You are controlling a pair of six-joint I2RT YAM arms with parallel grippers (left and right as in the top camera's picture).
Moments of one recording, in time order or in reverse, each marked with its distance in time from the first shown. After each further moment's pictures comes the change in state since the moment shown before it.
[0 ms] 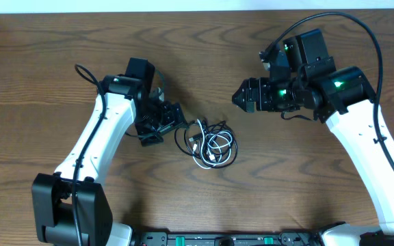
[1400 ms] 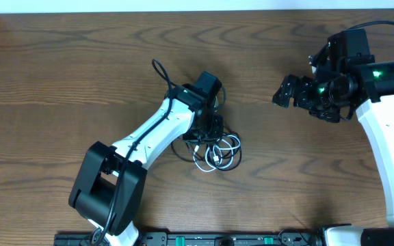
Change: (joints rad) left arm -0.357 0.179 0.013 0.225 -0.104 0.030; right arm -0.239 0.000 0.000 -0.209 0.109 0.022
